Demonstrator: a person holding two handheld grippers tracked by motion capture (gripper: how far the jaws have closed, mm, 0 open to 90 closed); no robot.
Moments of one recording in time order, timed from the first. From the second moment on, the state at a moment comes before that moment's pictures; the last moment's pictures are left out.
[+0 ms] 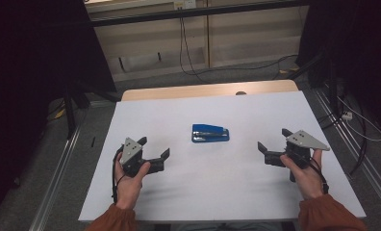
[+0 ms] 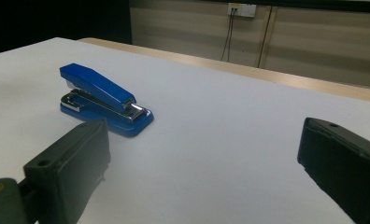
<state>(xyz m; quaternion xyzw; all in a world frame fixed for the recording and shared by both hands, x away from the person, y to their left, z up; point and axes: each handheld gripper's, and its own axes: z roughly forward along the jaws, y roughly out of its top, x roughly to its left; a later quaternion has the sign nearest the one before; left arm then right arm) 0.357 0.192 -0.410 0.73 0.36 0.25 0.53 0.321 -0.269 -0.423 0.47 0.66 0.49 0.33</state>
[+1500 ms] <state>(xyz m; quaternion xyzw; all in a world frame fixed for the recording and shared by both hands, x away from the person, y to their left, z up) 0.310 0.235 -0.416 0.71 0.39 0.28 0.51 0.264 -0.299 -0.436 0.49 0.64 0.48 0.34</state>
